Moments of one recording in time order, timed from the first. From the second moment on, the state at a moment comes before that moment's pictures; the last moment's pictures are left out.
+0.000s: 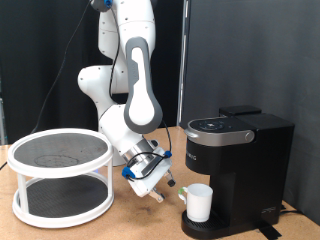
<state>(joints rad) 0.04 0.17 -0.02 -2.61 2.00 2.59 1.23</state>
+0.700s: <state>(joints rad) 0.04 -0.03 -0.01 -2.69 1.88 2.50 1.43</state>
